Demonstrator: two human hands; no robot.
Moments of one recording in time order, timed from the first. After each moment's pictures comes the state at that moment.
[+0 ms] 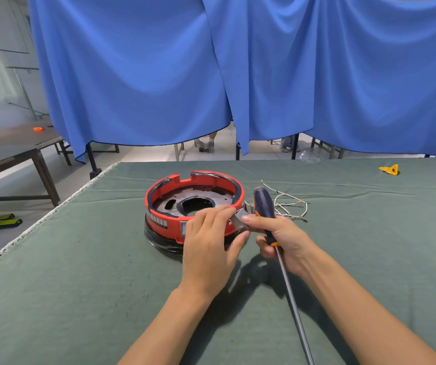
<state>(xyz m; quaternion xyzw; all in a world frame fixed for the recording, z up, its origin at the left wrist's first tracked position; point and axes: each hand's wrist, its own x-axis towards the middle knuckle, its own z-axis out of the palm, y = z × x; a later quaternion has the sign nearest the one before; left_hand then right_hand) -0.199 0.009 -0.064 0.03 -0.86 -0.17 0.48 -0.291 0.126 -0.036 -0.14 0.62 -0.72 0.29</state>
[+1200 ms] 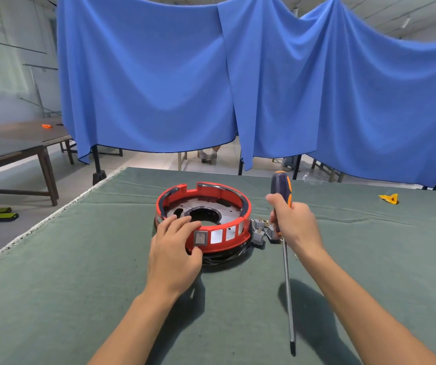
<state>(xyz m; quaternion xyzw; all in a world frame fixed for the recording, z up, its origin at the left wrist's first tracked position) -0.174 -0.048 -0.067 0.18 -0.87 -0.24 0.38 -0.306 0.117 0.001 -0.15 0.81 -0.56 -0.03</state>
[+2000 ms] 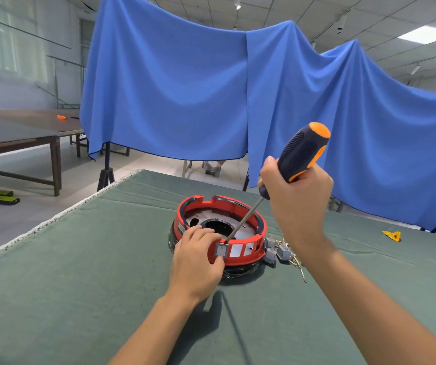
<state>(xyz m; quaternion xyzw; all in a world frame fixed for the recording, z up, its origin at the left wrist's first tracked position) -0.170 -0.046 -0.066 0.15 -0.85 -0.29 0.42 -0.220 0.068 0.089 -0.38 0.63 -0.60 -0.32</state>
